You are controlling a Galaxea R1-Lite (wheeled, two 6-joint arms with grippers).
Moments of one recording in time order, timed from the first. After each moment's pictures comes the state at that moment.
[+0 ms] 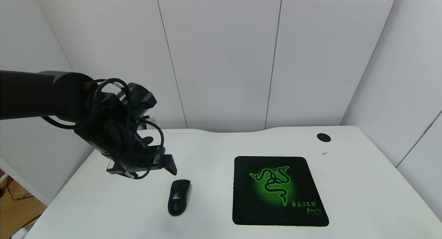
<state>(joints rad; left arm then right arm) -0.28 1.88 -1.49 0.83 0.01 -0.35 0.00 0.00 0.00 0.00 0.00 0.02</state>
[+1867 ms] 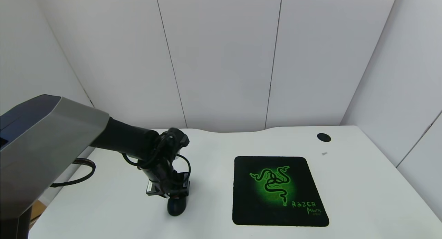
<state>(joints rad) -0.32 2.19 -1.35 0.48 0.05 -0.44 0.00 0.00 0.00 0.00 0.00 0.02</state>
